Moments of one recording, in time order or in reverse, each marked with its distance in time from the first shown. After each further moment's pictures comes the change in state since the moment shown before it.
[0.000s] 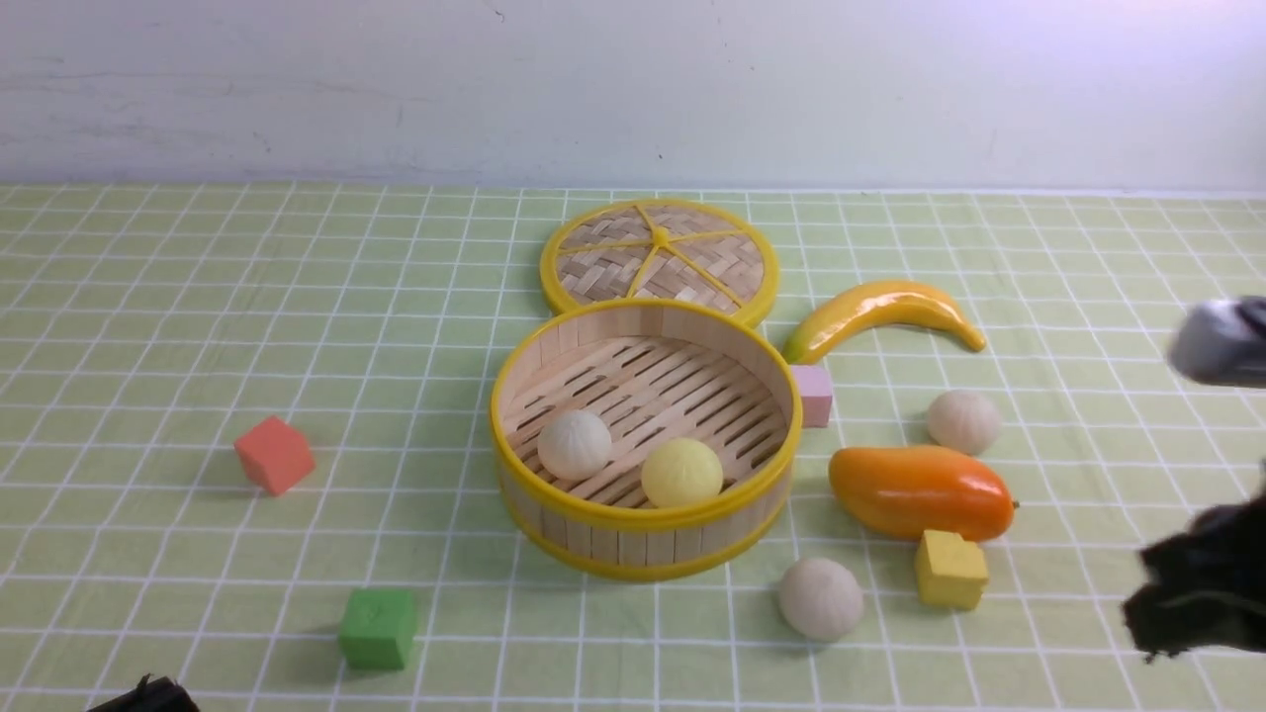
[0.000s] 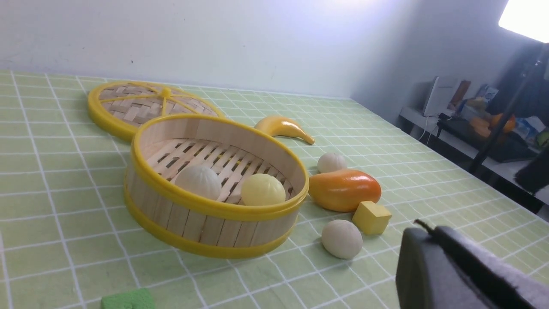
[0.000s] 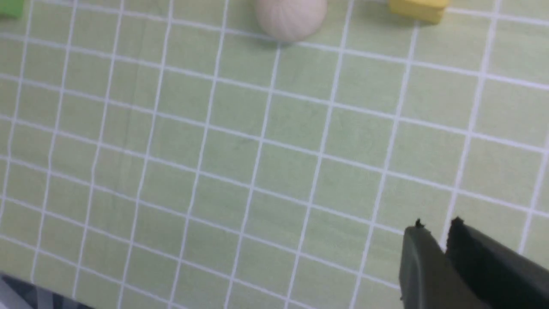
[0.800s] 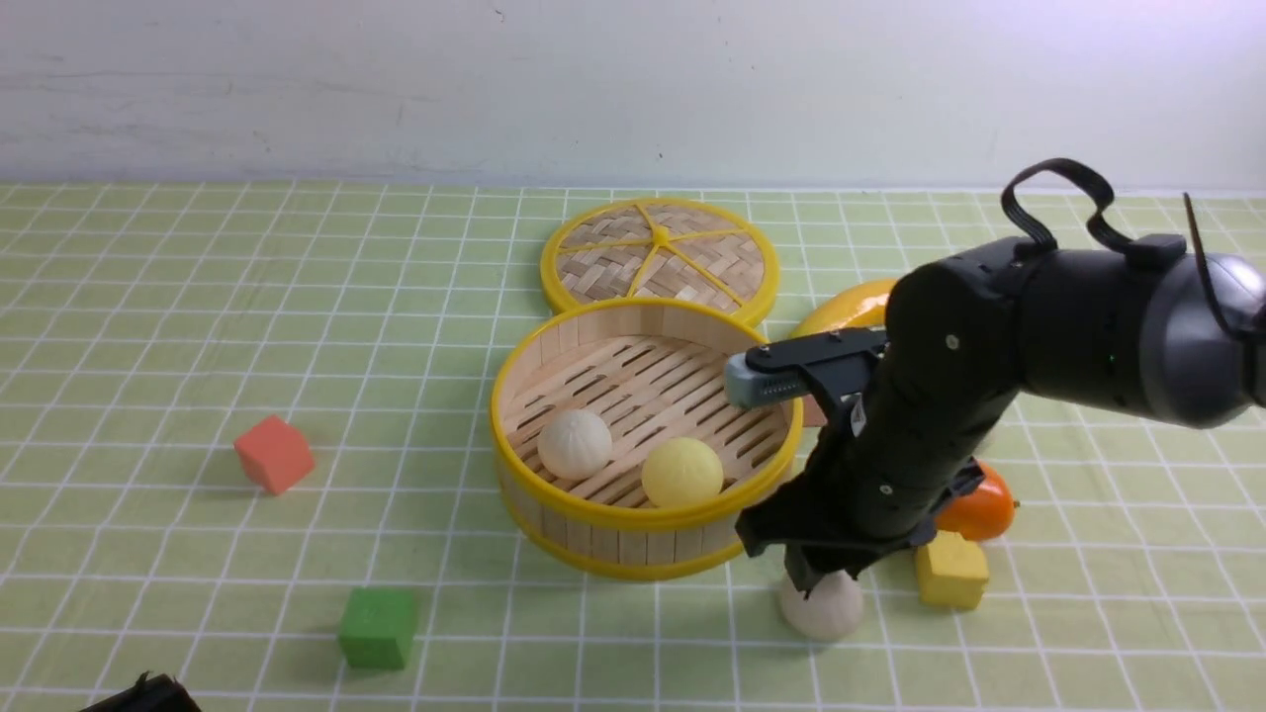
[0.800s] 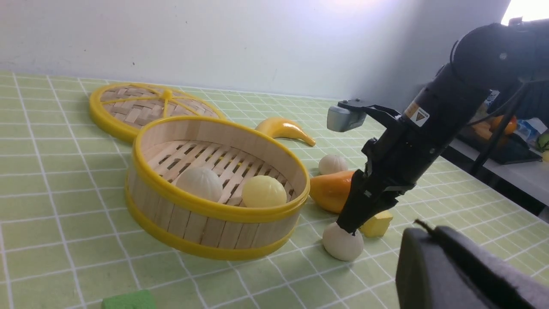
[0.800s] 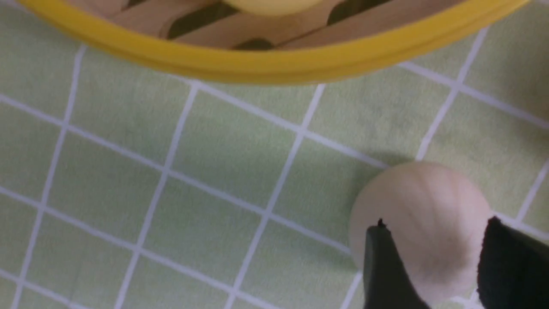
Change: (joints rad) right arm 0.276 0.665 -0.322 -0.215 -0.279 0.196; left arm 0.000 0.002 0.000 0.000 -0.006 0.000
